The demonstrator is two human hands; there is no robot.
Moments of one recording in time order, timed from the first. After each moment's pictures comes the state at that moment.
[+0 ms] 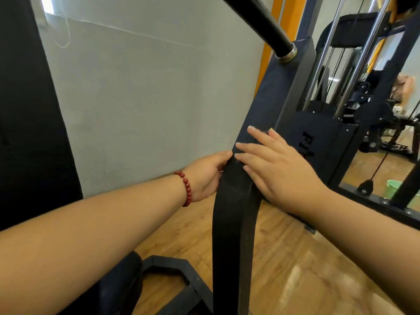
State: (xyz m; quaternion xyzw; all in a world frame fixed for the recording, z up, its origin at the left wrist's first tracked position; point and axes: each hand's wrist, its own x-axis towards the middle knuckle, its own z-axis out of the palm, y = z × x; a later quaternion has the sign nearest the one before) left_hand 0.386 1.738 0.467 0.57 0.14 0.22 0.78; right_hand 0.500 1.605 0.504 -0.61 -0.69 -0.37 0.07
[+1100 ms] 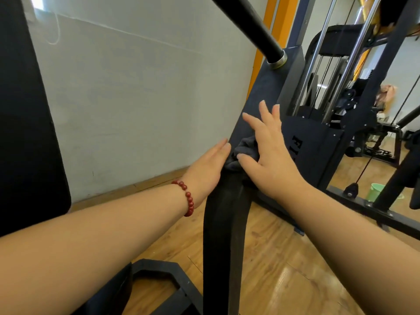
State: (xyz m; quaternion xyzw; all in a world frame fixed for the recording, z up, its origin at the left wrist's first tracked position) left_hand 0.389 1.720 0.470 0.73 0.19 0.33 0.57; right_hand 0.492 1.616 0.512 -0.68 -0.62 -0.19 0.35
